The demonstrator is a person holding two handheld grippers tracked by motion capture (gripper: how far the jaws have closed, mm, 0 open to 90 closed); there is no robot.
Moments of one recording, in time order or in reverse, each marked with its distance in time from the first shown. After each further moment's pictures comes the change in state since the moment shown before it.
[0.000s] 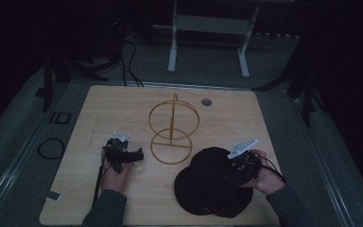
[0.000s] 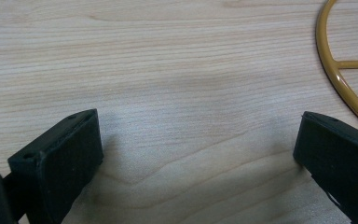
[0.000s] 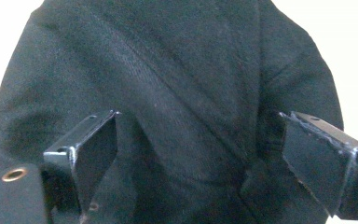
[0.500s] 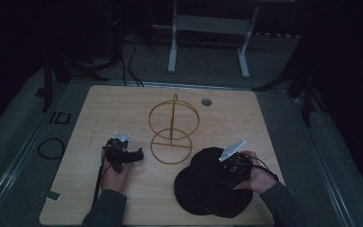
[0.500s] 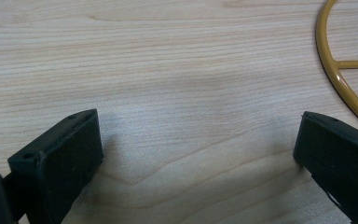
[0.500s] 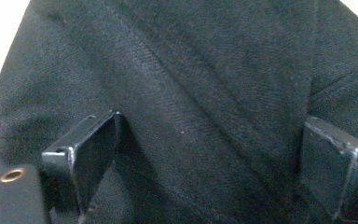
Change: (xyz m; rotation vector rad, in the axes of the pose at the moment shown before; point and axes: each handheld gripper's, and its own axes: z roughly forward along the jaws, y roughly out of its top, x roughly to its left) left arm 0.000 0.000 0.000 0.000 0.000 -0.001; right arm 0.005 0.008 0.023 0.073 0.073 -0.041
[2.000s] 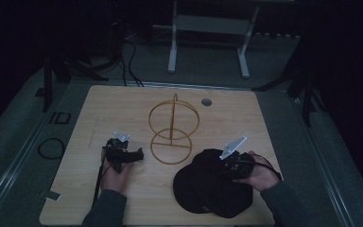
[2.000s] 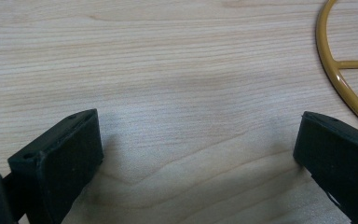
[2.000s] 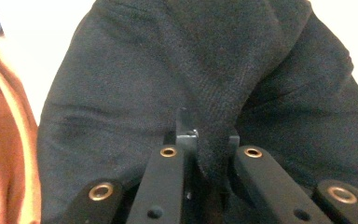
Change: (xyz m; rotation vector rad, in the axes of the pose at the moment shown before) left arm 0.000 0.000 0.000 0.000 0.000 0.000; right arm 0.006 0.011 -0.021 0.018 0.006 -0.006
